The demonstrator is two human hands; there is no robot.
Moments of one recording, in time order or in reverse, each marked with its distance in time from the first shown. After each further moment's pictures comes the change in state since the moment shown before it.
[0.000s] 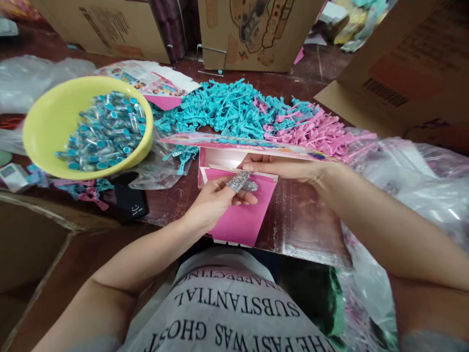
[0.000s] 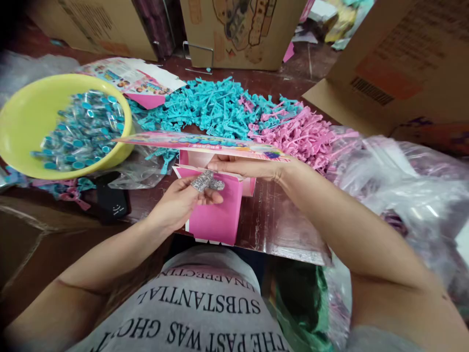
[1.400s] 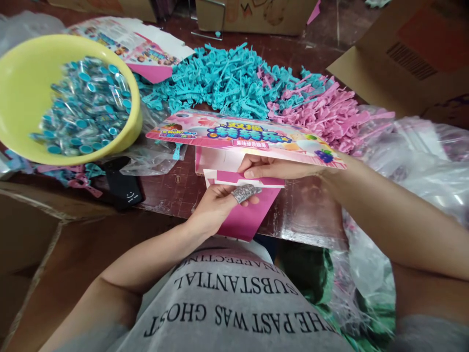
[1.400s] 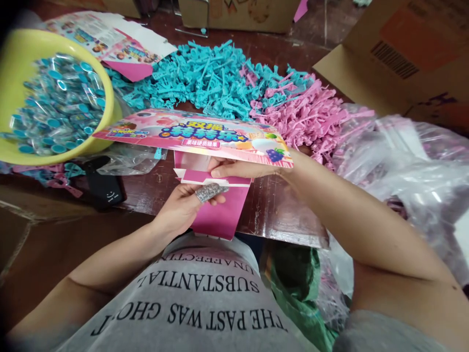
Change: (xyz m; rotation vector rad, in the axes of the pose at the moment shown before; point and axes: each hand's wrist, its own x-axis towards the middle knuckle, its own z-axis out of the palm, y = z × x) left_hand -0.016 -0.040 0.001 -0.133 0.010 -0.020; right_hand 0.000 0.011 0.017 0.213 -0.393 0.029
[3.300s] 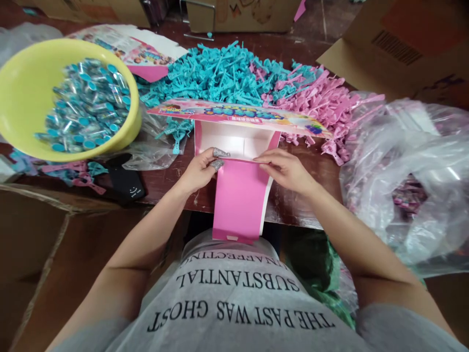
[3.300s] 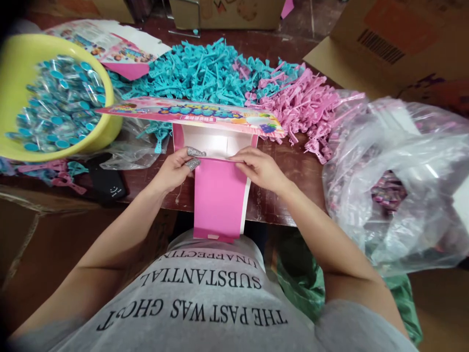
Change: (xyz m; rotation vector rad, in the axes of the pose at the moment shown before) left_hand 0.057 -0.006 -0.079 0.534 -0.058 0.301; right_hand -0.048 0.090 0.074 -0.506 0.889 0.001
